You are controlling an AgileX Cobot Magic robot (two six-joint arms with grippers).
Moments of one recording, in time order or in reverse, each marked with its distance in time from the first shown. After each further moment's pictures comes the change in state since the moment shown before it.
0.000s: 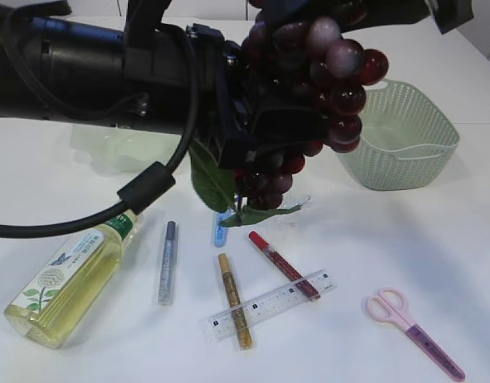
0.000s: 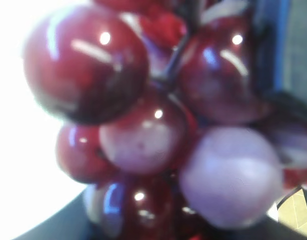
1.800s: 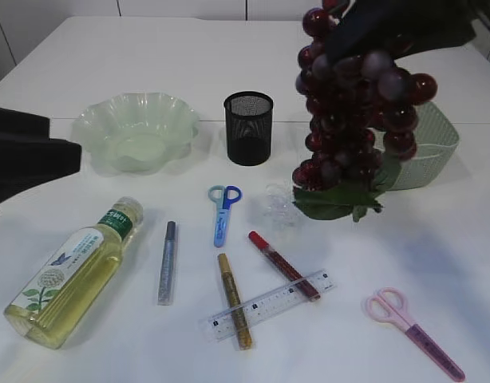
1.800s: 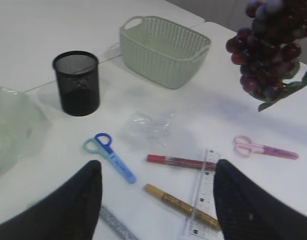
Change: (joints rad) left arm 0.527 -0.538 0.443 0.288 0.035 -0.332; right arm -0.045 -0.004 0.000 -0.239 0.002 0.157
